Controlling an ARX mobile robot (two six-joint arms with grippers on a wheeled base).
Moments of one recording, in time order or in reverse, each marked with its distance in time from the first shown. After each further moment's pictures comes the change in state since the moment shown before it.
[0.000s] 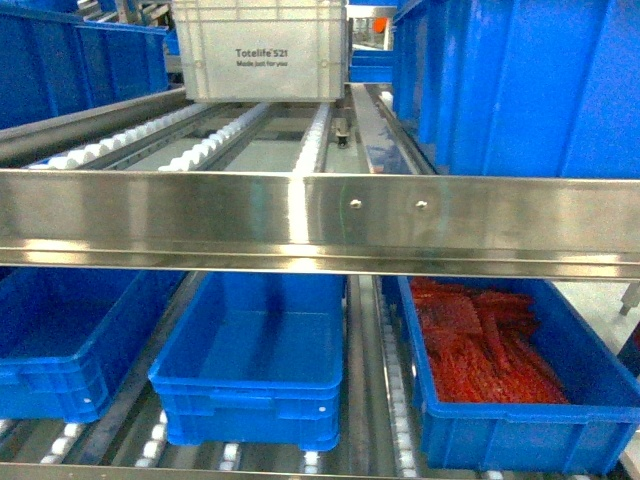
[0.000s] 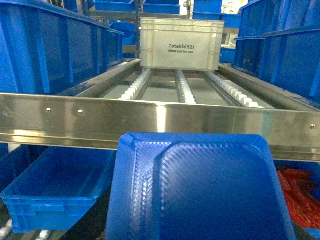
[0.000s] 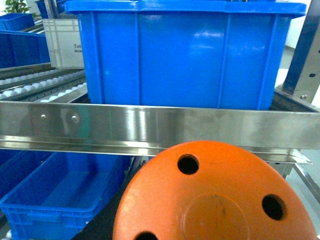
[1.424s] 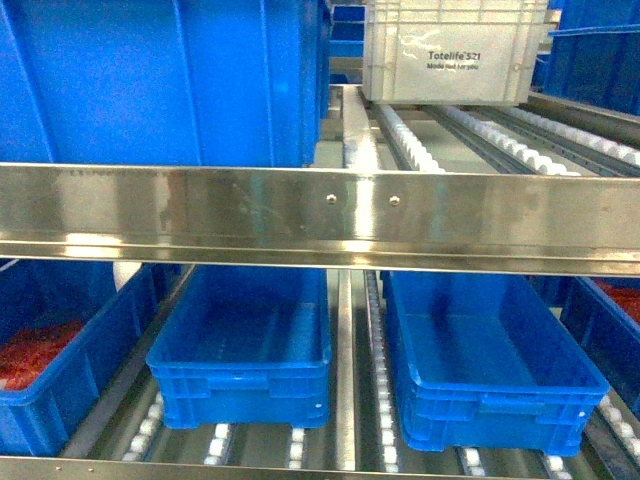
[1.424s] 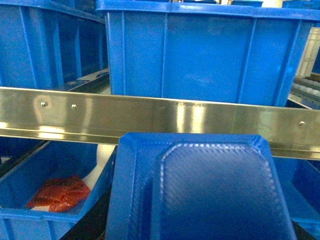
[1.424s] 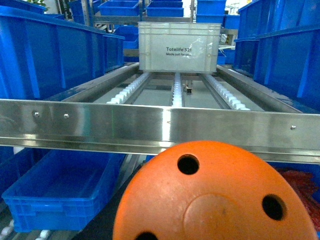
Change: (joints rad) left arm 0.000 0.000 0.000 -0.002 -0.007 0.000; right arm 0.000 0.000 0.000 0.002 -0.003 0.000
